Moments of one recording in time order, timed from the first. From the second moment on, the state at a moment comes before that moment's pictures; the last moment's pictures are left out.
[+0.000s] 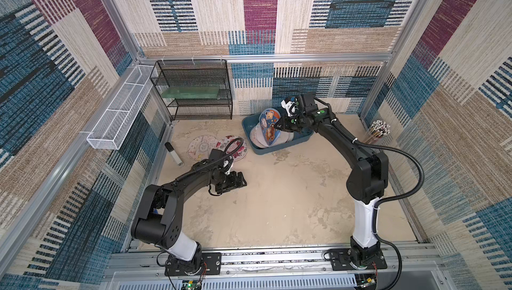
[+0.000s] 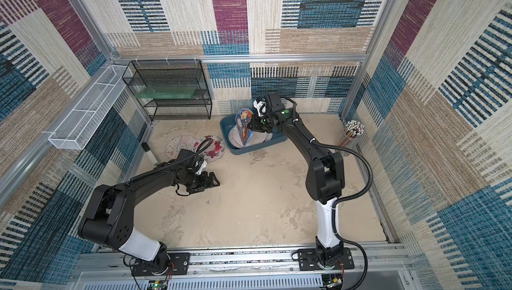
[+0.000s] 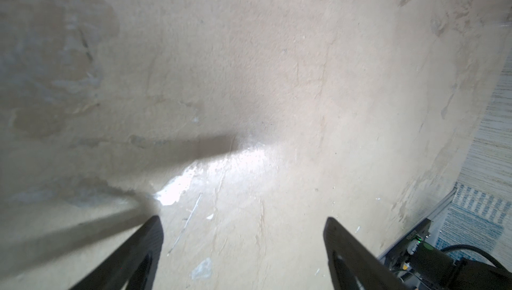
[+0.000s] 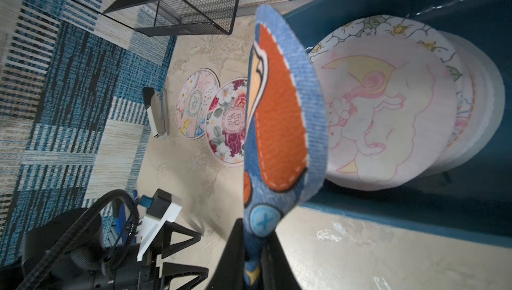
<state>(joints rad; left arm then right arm) -0.26 1.56 0.87 -0.54 0.43 -0.40 0.38 2.08 2.02 -0.71 -0.46 0.38</state>
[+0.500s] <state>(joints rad) -0.26 1.54 0.86 -0.53 0.43 -0.42 0.31 2.34 2.16 -0.65 -0.49 0.40</state>
